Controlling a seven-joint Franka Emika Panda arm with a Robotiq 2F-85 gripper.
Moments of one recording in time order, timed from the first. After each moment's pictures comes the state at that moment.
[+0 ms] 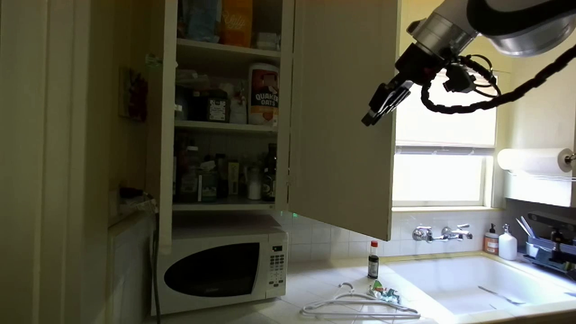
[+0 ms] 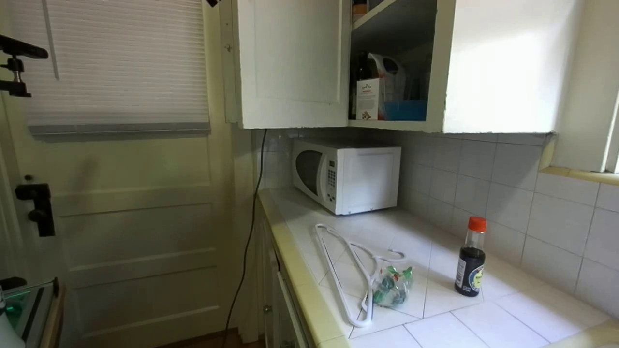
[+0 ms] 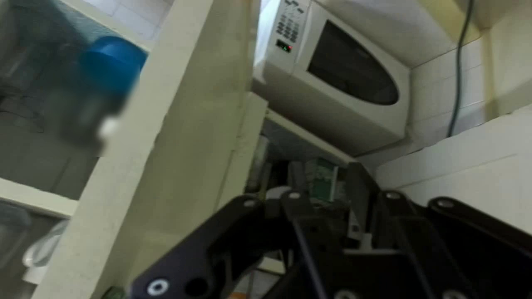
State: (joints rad) arm 0.09 -0.77 0.05 -2.07 -0.04 2.14 -0.22
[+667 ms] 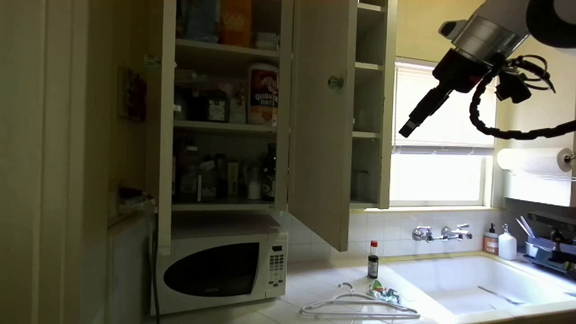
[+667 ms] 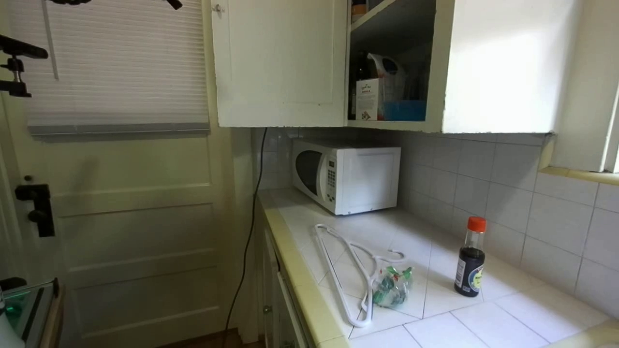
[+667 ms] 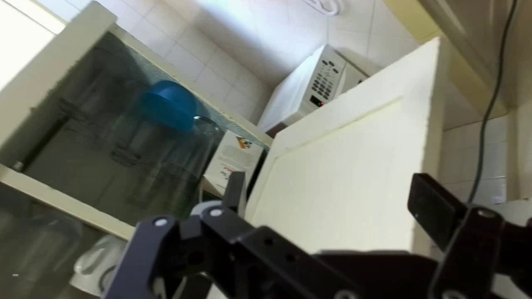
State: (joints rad) arm 0.10 -0.96 0.01 -2.21 -0.20 2.05 -0.27
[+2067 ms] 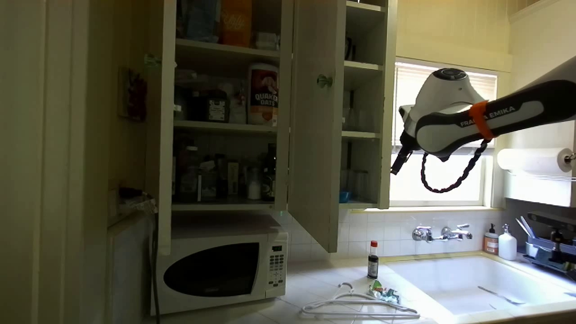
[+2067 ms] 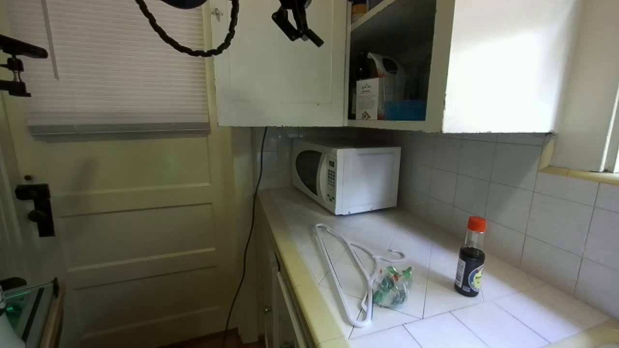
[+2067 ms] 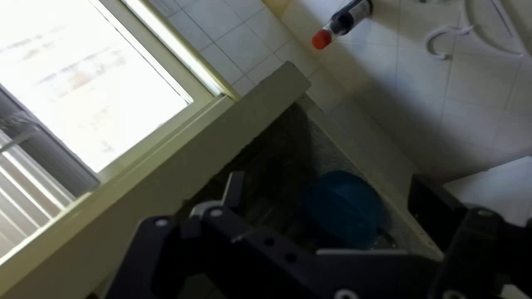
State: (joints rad) arm -0.21 -0.39 -0.12 -2.09 -0.48 2.53 -0.41
